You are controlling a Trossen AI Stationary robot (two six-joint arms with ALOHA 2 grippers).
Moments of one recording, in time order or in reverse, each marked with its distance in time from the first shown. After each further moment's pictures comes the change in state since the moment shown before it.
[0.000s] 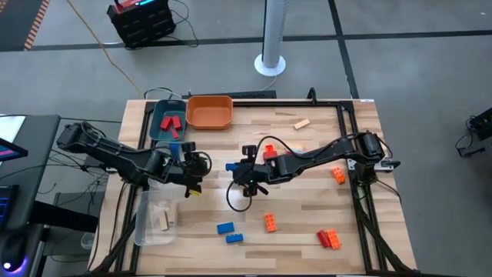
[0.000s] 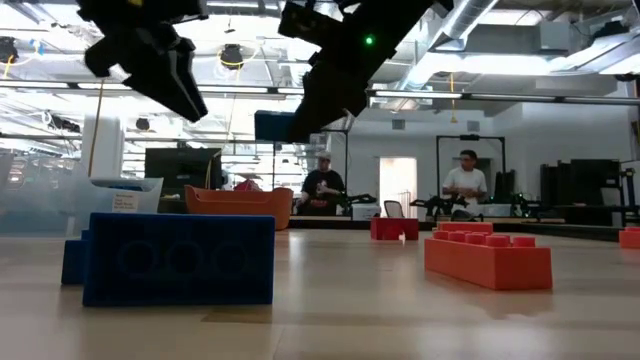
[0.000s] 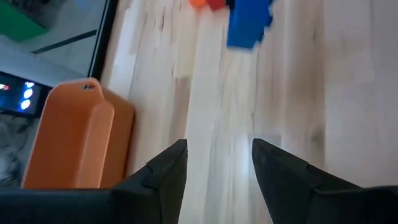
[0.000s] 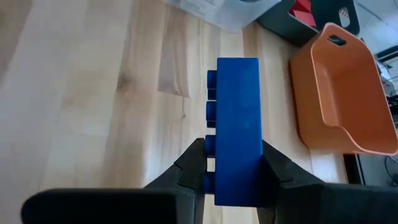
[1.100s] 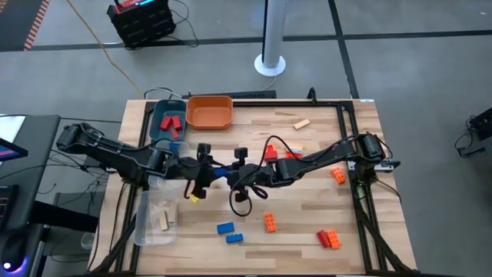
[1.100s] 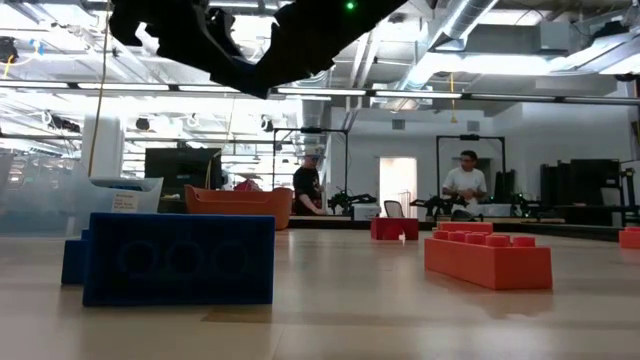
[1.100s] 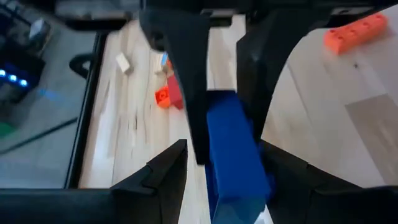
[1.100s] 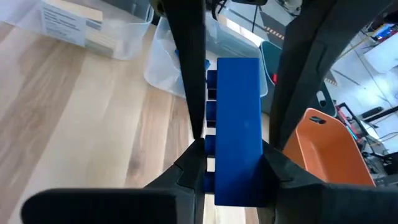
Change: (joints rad) left arm 0.049 0.000 0.000 0.351 0.218 0.369; right arm 0.035 0.000 0.000 0.286 -0.033 -0.116
